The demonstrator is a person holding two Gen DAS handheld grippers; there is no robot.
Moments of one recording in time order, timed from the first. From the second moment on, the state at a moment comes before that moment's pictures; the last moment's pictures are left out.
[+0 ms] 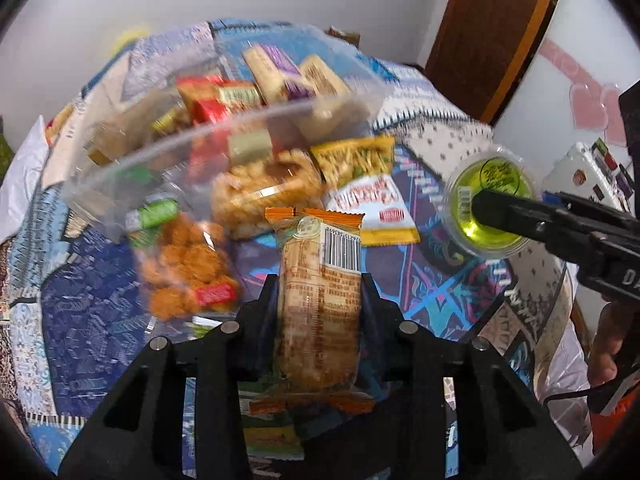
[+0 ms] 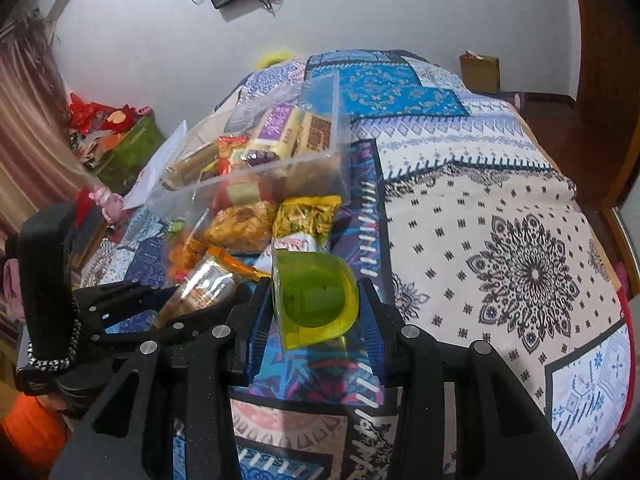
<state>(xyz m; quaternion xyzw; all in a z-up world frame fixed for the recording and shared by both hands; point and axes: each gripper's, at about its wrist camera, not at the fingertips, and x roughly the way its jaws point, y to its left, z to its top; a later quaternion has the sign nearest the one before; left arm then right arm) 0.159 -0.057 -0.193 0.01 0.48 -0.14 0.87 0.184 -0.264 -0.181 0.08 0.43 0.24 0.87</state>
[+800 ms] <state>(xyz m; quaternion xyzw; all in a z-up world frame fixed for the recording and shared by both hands) 0.208 0.017 -0.090 -0.05 0.35 -0.05 0.94 0.257 -0.228 -0.115 0.07 0.33 0.24 0.91</state>
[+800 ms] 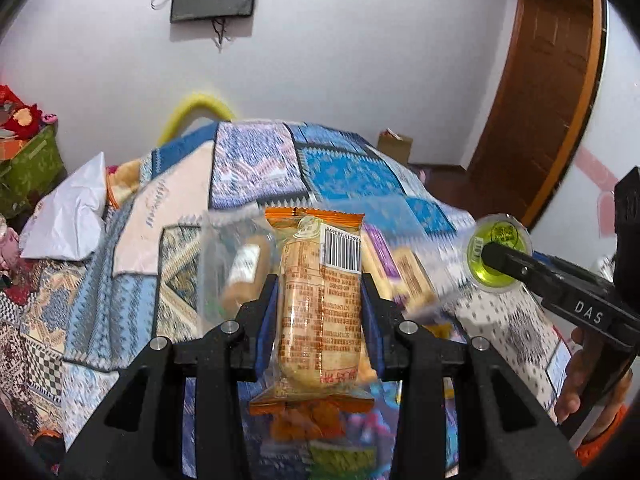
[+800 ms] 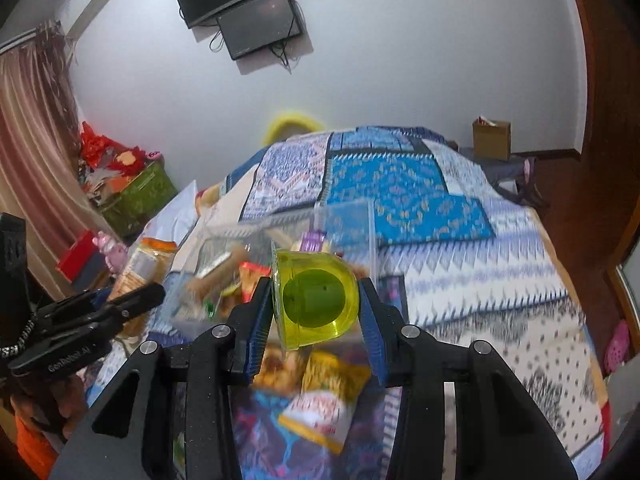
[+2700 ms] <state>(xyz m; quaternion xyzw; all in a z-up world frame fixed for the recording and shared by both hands) 0.289 0.001 -0.120 -0.05 0.40 -0.06 0.91 0.309 -0.194 -0.130 0.00 0.36 0.24 0.90</state>
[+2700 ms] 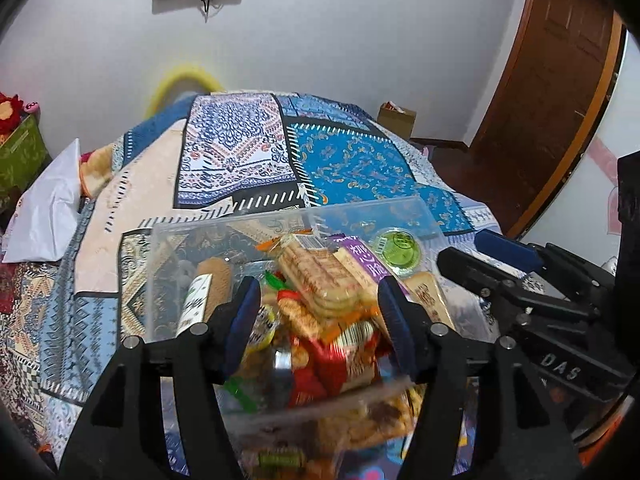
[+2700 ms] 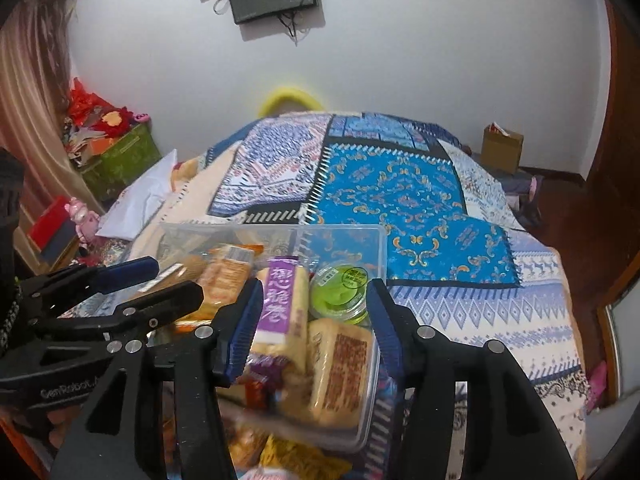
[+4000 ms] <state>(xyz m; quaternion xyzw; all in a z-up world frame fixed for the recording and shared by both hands) 0.128 -0.014 -0.212 -0.04 0.53 -0.09 0.84 0.185 -0.223 -0.197 0.00 0.45 0.23 0.87</state>
